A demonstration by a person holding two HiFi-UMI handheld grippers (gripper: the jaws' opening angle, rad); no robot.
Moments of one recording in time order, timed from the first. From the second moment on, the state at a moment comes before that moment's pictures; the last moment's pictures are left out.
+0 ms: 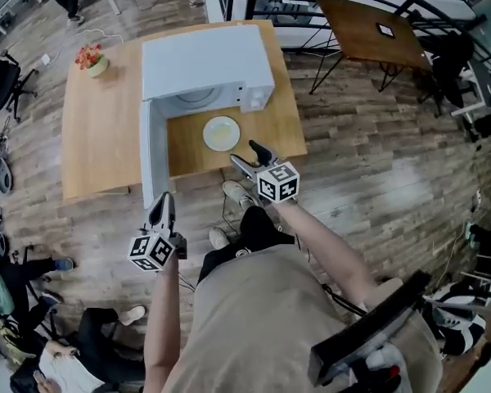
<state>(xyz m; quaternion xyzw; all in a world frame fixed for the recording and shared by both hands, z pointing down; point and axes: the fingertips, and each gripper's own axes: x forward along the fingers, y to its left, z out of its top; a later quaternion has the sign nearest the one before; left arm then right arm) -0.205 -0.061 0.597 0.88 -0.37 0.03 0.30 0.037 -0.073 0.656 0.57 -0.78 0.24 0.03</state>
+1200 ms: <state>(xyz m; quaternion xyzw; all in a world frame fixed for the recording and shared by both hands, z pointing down) -0.176 0.156 0.576 0.89 -0.37 0.03 0.28 0.075 0.223 0.530 0.61 -0.78 0.12 0.02</state>
